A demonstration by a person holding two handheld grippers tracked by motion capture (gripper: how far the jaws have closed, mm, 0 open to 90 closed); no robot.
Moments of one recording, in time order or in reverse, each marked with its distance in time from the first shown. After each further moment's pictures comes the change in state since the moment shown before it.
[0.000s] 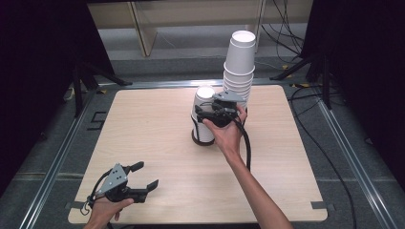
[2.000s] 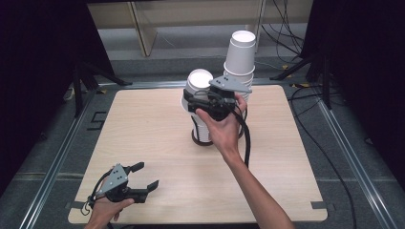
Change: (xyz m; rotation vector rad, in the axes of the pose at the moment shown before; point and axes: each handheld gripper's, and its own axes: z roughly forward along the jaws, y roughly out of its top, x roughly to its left) left arm -0.001 -0.001 0.001 0.011 -0.002 -0.009; right arm 0.043 0.058 -0.060 -0.158 0.133 0.020
